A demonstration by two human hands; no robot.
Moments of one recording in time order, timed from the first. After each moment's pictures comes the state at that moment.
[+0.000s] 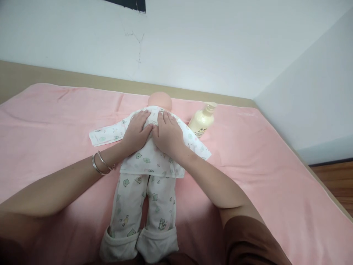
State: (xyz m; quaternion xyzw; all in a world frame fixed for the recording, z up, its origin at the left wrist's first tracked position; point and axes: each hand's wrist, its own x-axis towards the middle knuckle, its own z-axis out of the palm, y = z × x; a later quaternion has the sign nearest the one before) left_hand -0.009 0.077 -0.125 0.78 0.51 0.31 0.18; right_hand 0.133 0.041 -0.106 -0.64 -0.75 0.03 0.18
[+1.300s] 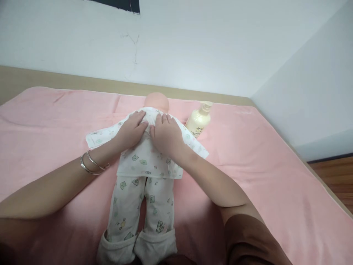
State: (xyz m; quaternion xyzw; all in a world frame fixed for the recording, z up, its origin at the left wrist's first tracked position) left_hand -0.011 0.079 -0.103 0.79 0.53 0.25 0.19; right_hand 0.138 0.038 -0.098 -0.63 -0.76 -0.04 0.14
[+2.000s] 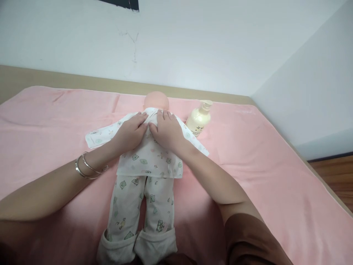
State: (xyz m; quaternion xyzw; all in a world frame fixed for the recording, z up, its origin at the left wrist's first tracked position) left_hand -0.011 0.065 -0.094 0.81 0.50 0.24 0.19; right_hand 0.148 0.057 -0.096 -0.63 -0.76 0.04 0.13
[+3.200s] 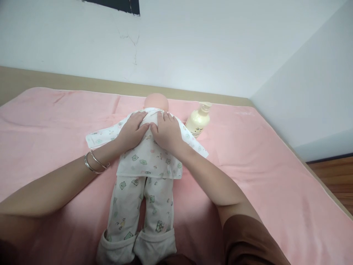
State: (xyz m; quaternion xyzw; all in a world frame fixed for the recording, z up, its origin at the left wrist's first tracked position) left_hand -0.012 0.083 -0.111 0.82 0.49 0.27 0.14; right_hand 0.145 0.058 -0.105 -0.64 -0.75 0.01 0.17
